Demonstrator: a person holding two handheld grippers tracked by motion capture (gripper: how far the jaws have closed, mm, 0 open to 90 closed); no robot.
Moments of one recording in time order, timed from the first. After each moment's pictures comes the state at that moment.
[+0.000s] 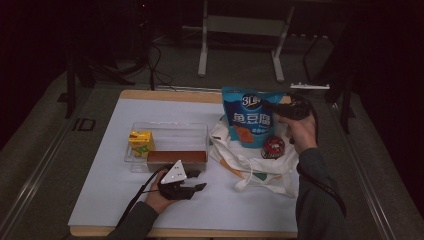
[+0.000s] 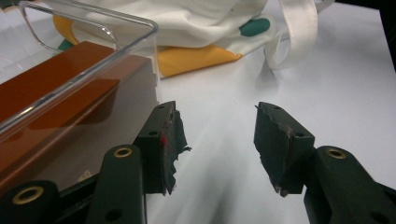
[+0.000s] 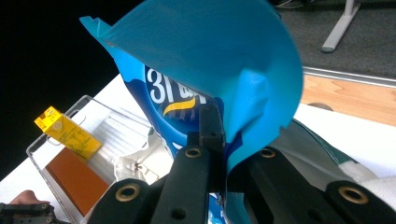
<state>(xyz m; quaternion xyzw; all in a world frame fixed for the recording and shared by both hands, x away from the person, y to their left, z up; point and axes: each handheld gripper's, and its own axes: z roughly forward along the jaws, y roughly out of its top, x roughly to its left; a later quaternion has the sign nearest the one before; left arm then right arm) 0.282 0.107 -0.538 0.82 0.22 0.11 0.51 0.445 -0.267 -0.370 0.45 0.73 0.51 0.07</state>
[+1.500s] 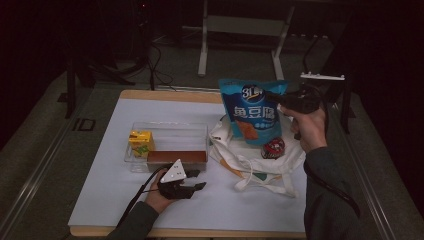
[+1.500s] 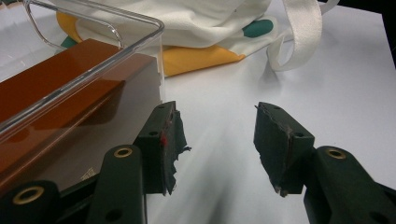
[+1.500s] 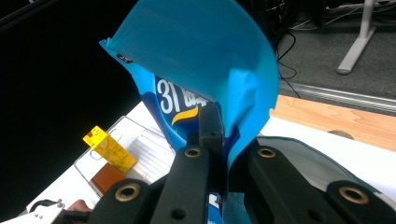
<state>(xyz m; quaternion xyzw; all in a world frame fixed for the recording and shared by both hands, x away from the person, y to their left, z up) 0.283 0.107 -0.538 0.82 0.23 0.11 0.51 0.419 -0.262 -0.318 0.42 0.72 0.54 0.07</state>
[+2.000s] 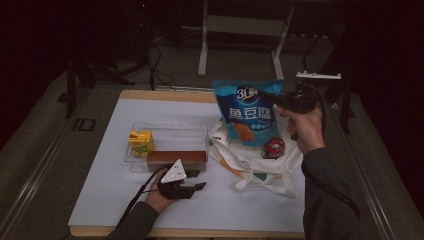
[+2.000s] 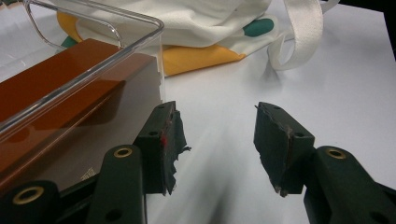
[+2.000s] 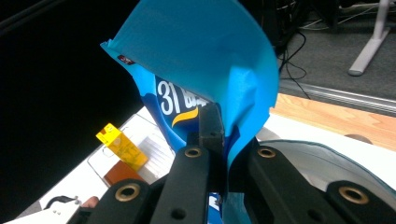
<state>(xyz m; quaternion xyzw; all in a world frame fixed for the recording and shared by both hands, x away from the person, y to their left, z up) 0.283 0.106 -0.538 0.82 0.23 0.11 0.51 0.412 -0.249 -0.311 0.41 0.73 0.55 0.06</state>
